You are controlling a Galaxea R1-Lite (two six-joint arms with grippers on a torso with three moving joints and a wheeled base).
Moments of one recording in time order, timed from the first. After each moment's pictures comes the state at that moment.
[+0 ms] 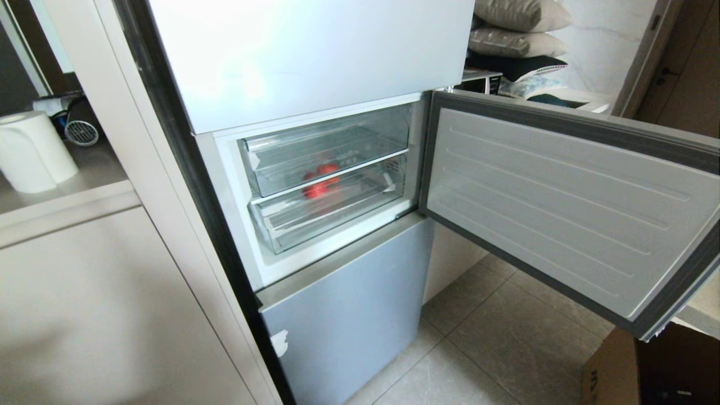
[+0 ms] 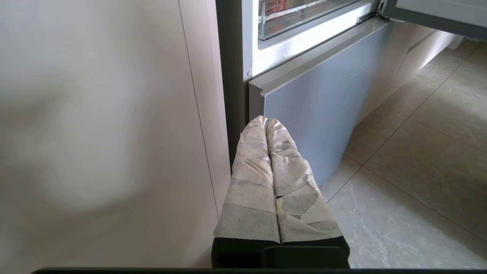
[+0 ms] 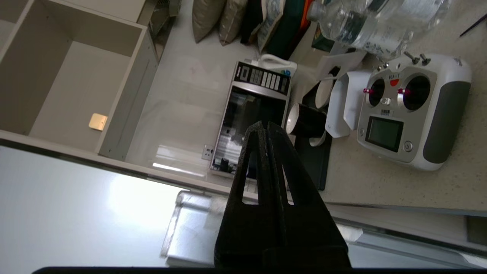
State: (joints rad) left arm 0.00 0.00 0.00 0.01 0.00 0.01; right arm -1.12 1.75 -0.75 -1.23 0.82 1.44
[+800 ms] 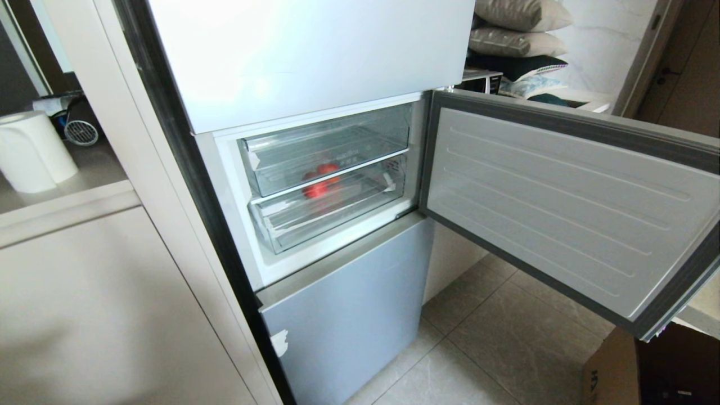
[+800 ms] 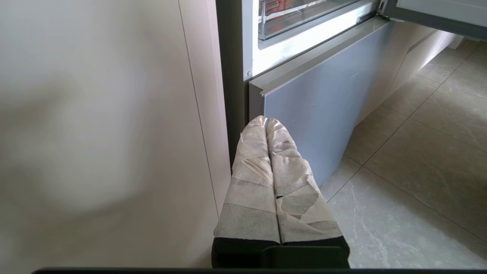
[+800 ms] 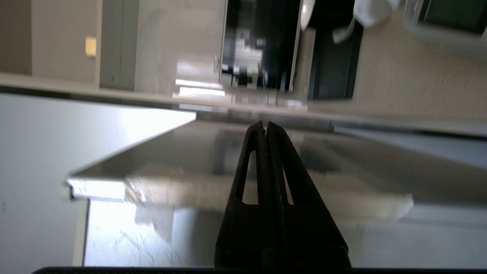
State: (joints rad) left arm 0.00 0.00 0.00 0.01 0.00 0.01; right arm -0.90 1.91 -0.82 -1.23 0.97 1.51
